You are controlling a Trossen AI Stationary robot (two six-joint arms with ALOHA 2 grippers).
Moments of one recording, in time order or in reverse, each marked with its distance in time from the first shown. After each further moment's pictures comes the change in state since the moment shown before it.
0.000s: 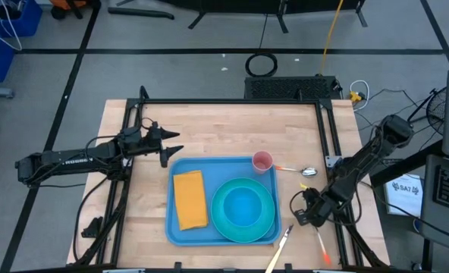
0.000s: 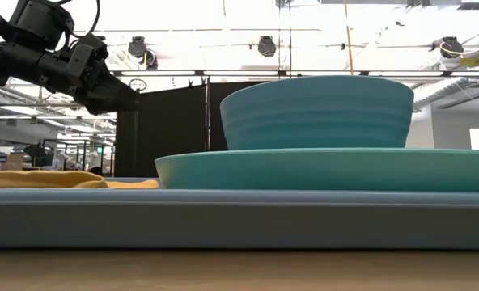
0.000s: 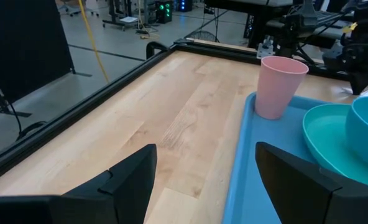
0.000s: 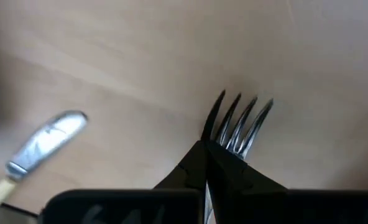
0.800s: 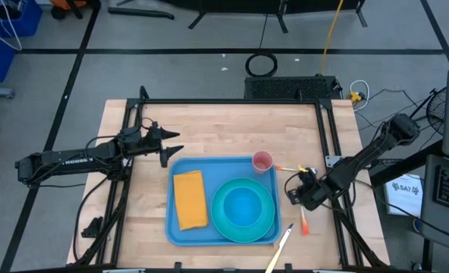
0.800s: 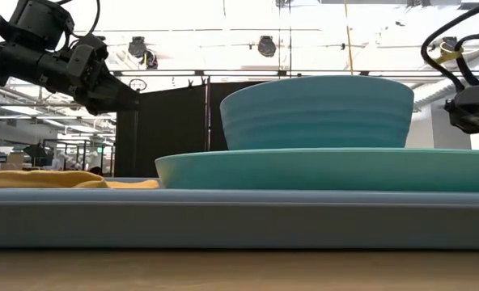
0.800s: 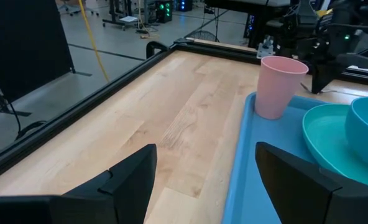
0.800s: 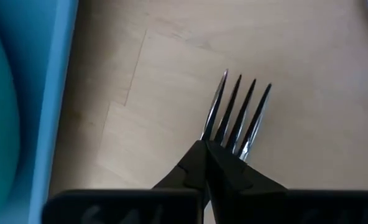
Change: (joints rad) left arm 0.000 0.000 0.000 -0.002 0.000 -0.004; right arm -0.175 -0.141 -0.055 -0.085 0.351 -0.238
